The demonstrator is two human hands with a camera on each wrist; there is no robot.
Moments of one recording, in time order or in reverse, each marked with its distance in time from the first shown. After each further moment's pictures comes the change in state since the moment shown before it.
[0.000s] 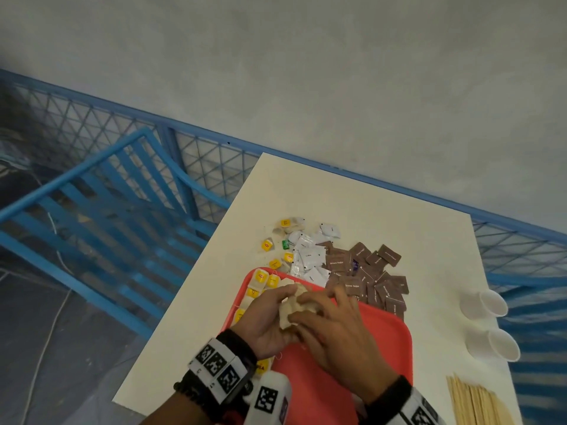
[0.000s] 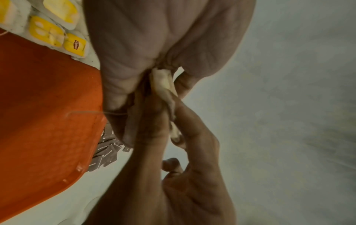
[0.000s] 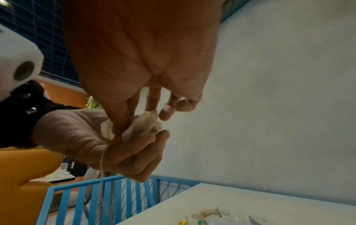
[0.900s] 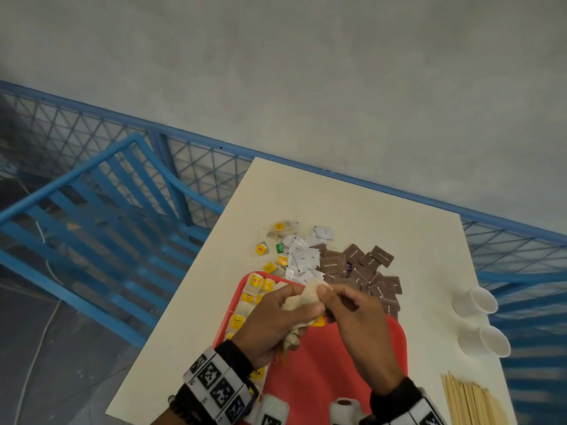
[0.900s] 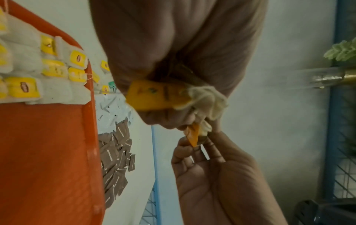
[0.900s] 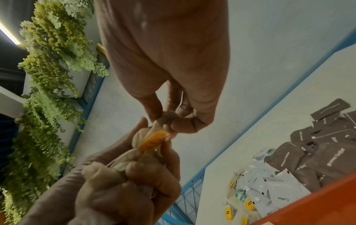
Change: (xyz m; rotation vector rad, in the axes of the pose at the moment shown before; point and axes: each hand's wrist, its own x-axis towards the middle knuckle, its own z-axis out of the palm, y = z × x) left_hand -0.013 -0.008 0.013 0.479 -0.045 0.367; right_hand 0.013 0.001 -0.024 1.091 0.291 0.825
